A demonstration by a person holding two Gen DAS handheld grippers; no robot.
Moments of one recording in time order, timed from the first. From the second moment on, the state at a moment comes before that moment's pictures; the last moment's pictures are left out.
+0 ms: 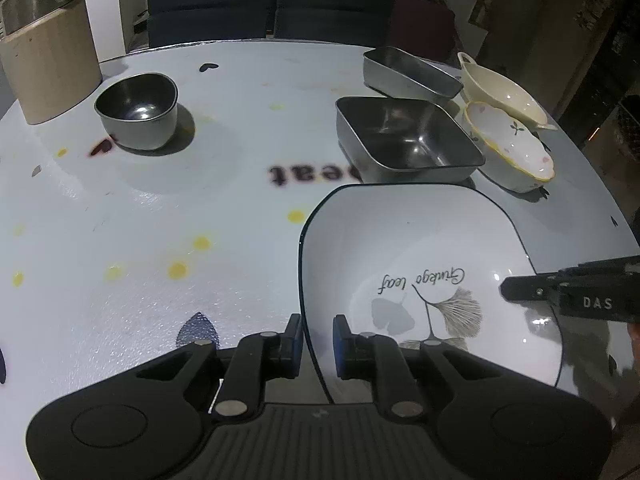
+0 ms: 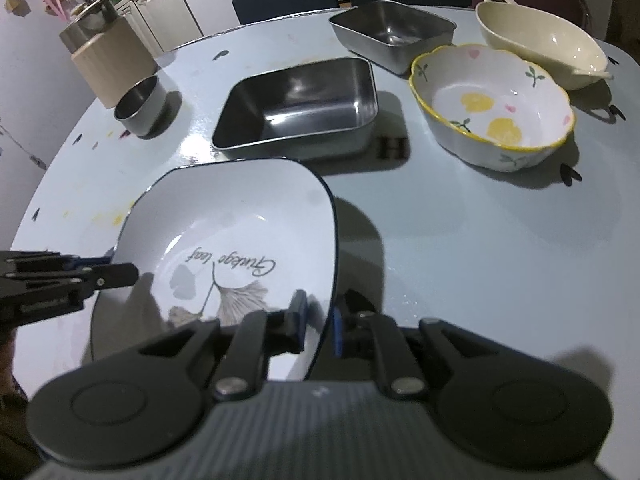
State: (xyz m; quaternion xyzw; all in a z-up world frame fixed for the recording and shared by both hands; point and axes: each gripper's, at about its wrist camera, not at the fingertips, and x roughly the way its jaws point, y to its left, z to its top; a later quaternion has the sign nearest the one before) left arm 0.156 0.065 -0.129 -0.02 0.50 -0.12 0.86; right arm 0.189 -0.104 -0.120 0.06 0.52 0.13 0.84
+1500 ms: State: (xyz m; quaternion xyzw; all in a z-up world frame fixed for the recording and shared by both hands) left arm 0.157 0.066 -0.082 -0.06 0.44 -0.10 0.89; right arm 0.176 -0.132 -0.092 0.08 0.45 0.13 0.88
